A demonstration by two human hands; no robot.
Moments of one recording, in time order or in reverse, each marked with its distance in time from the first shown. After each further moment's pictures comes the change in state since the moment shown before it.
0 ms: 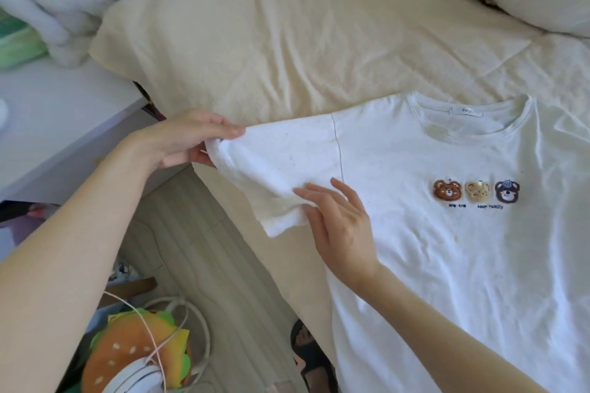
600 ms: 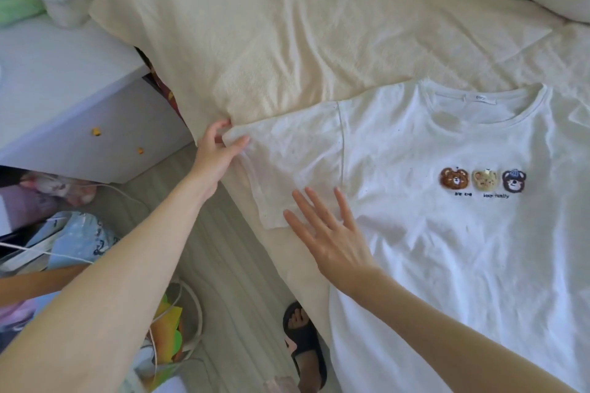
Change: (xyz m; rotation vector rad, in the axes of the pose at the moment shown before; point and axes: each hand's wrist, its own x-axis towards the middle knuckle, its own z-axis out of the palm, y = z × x) left_hand 0.024 -0.099 0.059 -0.239 0.552 0.035; right_hand -0.055 0.012 0.011 -0.636 -0.712 -0.306
